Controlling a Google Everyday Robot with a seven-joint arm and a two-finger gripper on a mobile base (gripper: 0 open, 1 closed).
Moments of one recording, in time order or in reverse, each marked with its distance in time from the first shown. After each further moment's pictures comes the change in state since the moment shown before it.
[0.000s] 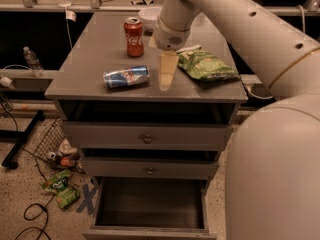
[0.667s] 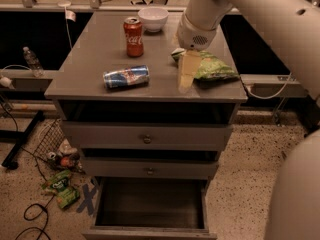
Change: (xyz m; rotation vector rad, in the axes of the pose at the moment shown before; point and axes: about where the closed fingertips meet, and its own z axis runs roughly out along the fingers) arm 0.041 0.034 -0.039 0.037 0.021 0.108
